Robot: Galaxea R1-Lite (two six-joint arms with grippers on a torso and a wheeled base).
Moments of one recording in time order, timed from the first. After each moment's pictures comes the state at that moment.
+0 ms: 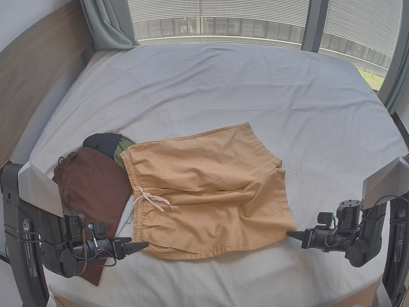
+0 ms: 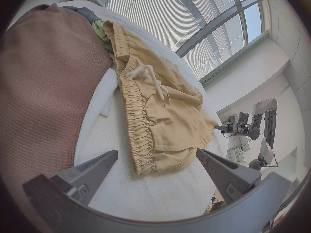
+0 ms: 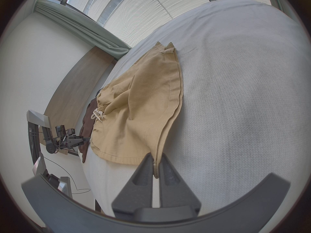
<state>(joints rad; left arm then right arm) -0.01 2.41 -0.22 -1.55 -0.73 -0.17 0.15 2.36 -0.23 -1.54 0.52 0.33</state>
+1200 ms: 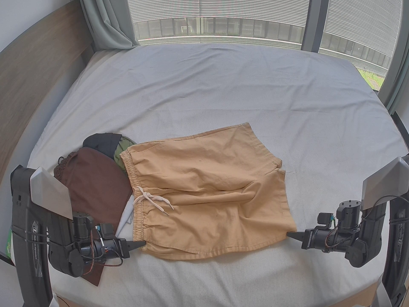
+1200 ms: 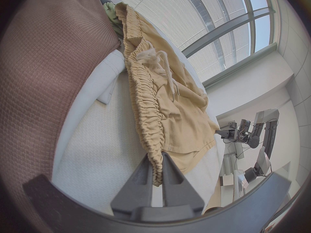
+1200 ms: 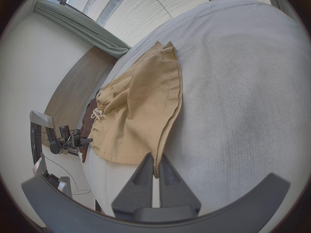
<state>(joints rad) -0.04 2.50 -0.30 -1.55 -0.73 -0.29 0.14 2.37 -0.23 -1.54 0.52 0.33</state>
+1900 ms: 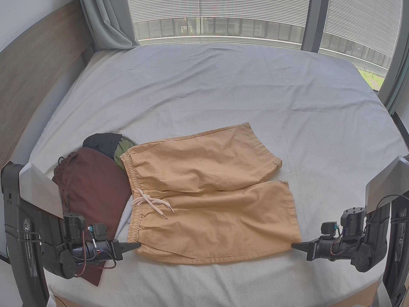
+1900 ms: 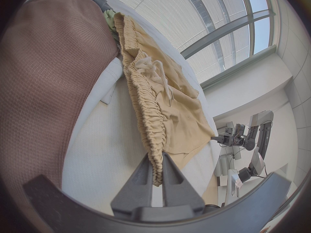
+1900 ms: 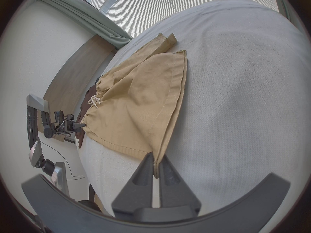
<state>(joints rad) -0.01 2.43 -0.20 -1.55 -0.77 -0.27 0.12 2.36 -0.11 -1.54 0.52 0.20</state>
